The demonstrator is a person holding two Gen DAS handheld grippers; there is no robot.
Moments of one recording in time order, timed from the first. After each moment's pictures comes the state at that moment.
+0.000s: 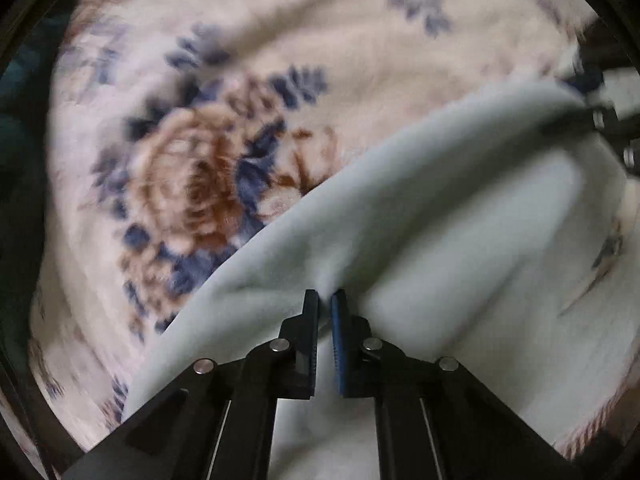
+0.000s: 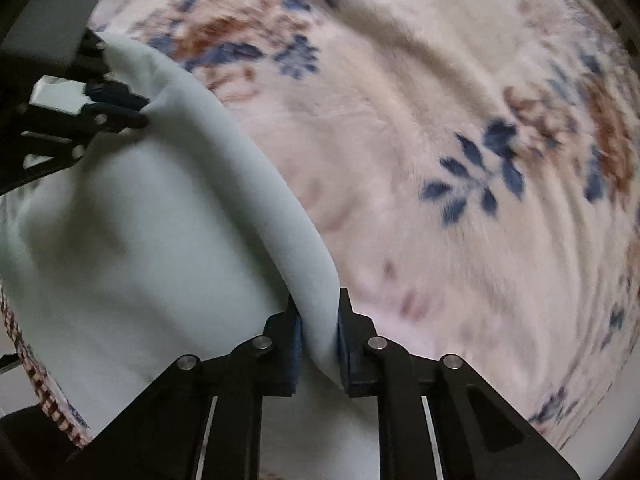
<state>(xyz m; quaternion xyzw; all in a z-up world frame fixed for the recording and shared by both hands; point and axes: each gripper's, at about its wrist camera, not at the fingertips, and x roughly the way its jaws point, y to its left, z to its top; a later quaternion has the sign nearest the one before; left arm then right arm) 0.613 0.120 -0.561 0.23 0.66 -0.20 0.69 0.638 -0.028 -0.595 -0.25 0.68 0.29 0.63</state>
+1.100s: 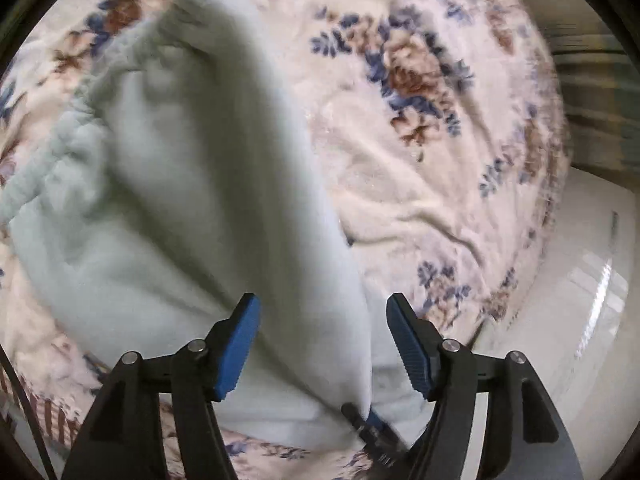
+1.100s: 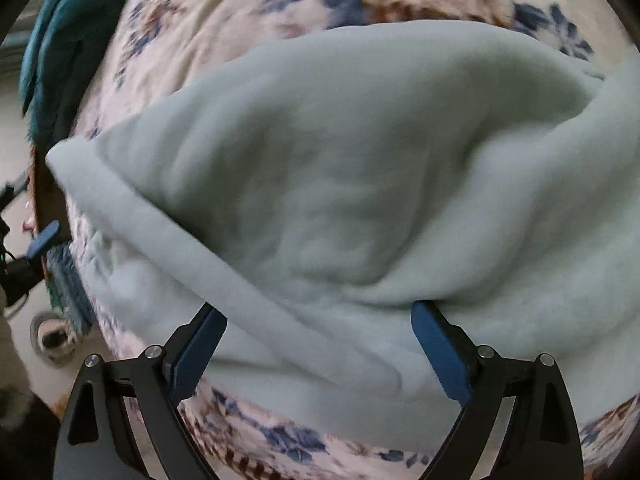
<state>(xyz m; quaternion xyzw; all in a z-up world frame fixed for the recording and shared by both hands) 0.466 0.242 -0.510 -0.39 0.69 0.06 0.61 0.340 -0.122 -0.608 0.22 0.75 0.09 0.61</state>
